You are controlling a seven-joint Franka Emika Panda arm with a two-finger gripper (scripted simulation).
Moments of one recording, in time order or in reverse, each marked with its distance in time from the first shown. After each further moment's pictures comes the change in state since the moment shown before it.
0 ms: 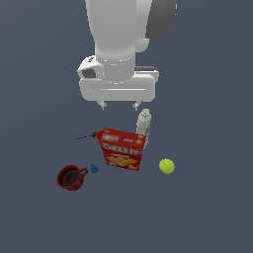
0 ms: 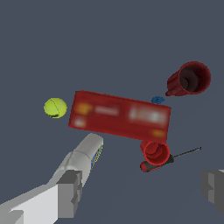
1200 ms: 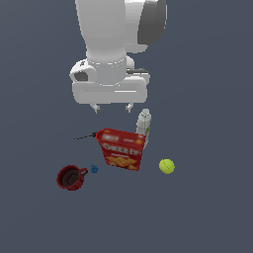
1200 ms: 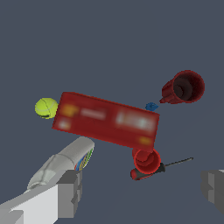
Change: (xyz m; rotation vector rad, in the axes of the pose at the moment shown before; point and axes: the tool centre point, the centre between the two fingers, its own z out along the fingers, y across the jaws) arm 0.004 0.022 0.008 -0.012 0.037 -0.060
